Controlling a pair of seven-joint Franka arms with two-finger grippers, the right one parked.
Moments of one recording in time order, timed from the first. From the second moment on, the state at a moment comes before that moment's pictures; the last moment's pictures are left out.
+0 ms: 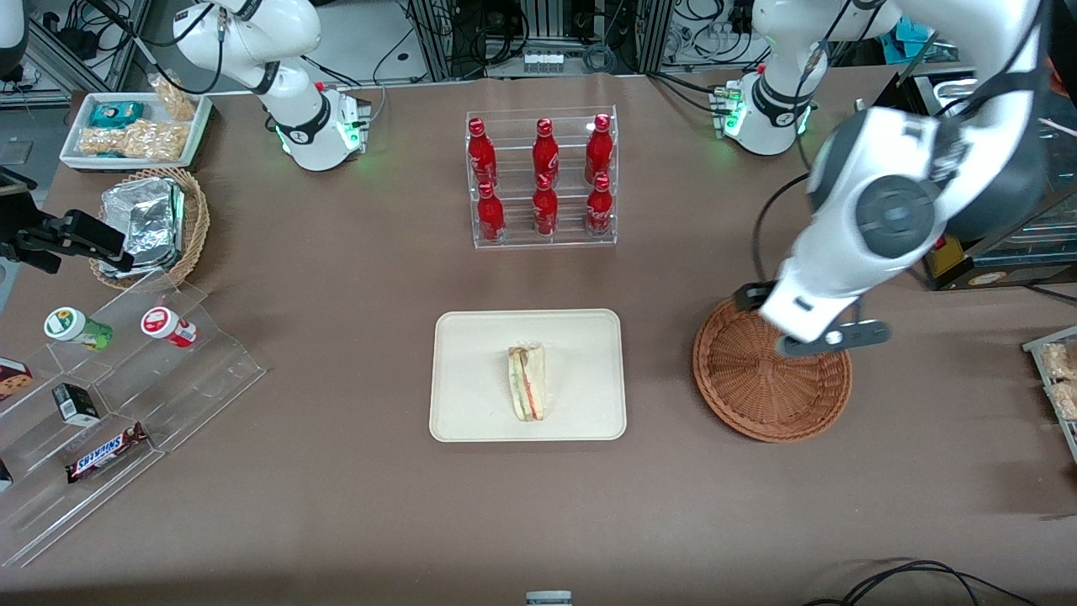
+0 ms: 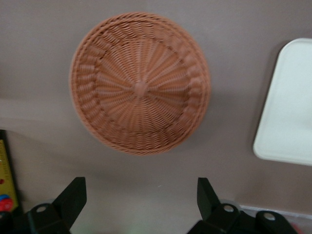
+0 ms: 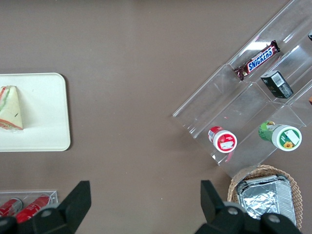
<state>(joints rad) 0.03 0.19 -0.33 -1.66 0.10 1.65 -0.41</state>
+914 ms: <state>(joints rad) 0.11 -0.01 -0.15 -1.69 0.02 1.62 -0.01</state>
